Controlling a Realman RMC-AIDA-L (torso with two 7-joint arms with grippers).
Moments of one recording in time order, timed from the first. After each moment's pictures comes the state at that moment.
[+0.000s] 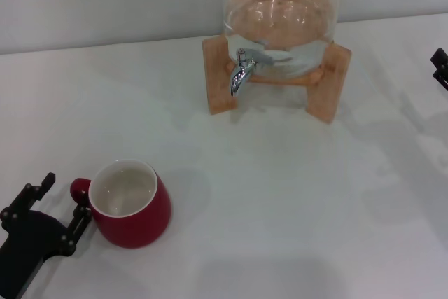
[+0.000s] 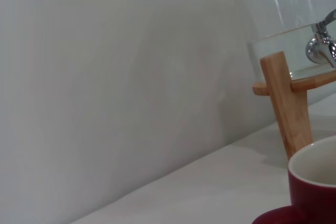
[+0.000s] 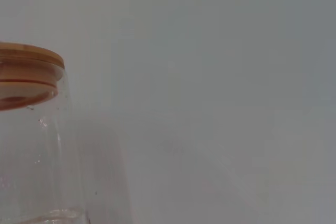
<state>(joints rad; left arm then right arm) -0.22 -2.08 2.38 0.17 -0.43 1.25 0.04 0.31 2.01 -1.02 -0.08 -0.50 -1.37 0.56</state>
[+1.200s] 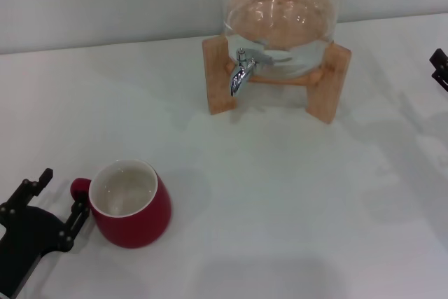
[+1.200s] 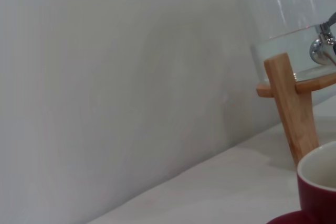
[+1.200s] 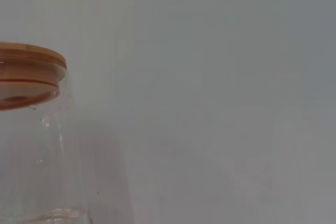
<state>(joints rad) -0.23 -2.08 2.37 0.16 -0.43 1.25 0.05 0.31 2.01 -1.03 -0.08 -0.50 -1.37 0.56</state>
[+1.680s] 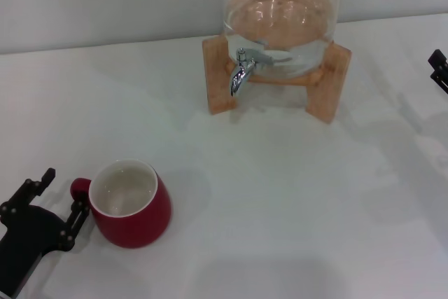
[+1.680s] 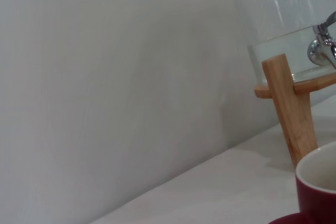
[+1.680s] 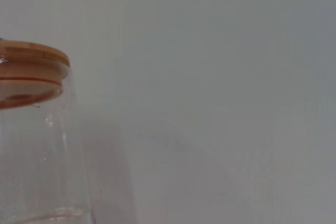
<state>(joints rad) -0.24 -2.08 2.37 0.16 -0.43 1.25 0.05 0.31 2.01 -1.03 -0.08 -0.50 -1.37 0.56</state>
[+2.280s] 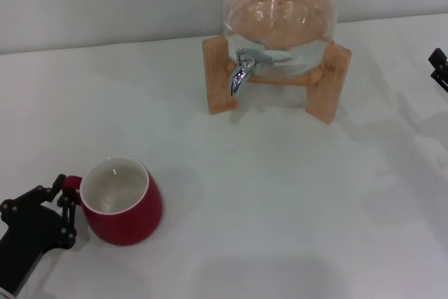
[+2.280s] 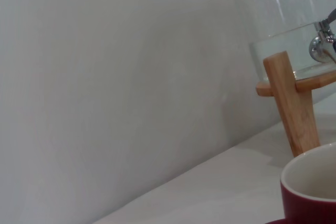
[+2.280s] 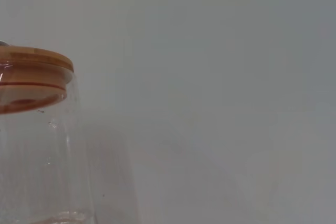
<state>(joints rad) -0.24 -2.08 2.37 0.16 -0.43 1.24 0.07 0.31 2.01 -1.04 -0.08 -0.50 -1.38 0.56</state>
